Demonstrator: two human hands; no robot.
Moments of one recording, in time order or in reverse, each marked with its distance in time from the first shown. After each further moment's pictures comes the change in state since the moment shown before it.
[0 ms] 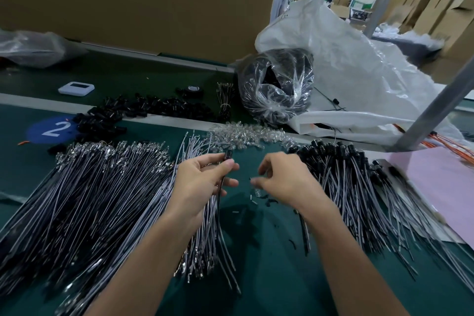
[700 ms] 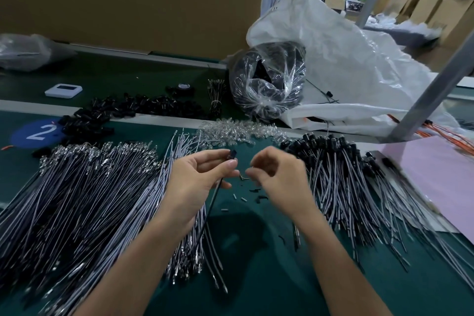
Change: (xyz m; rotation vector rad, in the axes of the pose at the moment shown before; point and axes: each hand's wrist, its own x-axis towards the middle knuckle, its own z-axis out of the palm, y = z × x) left_hand -0.004 -0.006 0.009 0.011 -0.111 0.125; right_hand -0.012 0.025 0.020 0.606 0.298 -0.222
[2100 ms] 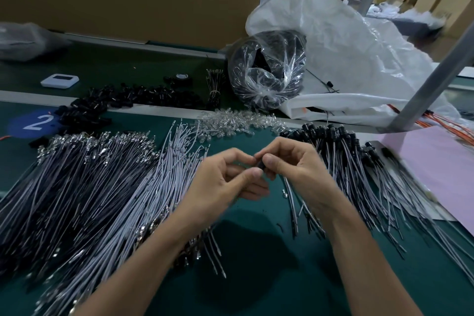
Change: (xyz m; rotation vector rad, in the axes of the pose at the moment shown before) left_hand -0.015 -0.013 0.021 0.110 -0.341 0.084; right_hand -0.013 -0.008 -0.037 0.498 -0.273 -0.039
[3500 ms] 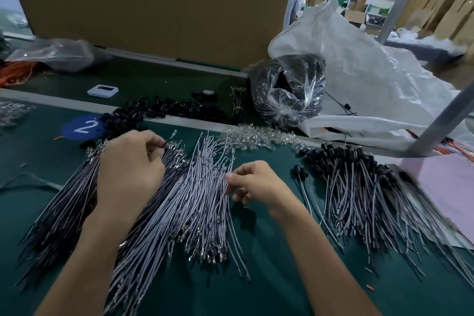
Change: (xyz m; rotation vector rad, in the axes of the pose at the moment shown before) left_hand -0.045 0.063 -0.109 1.152 0.791 0.065; right_hand 0.040 0.010 0.082 -0.144 -0.104 0.483
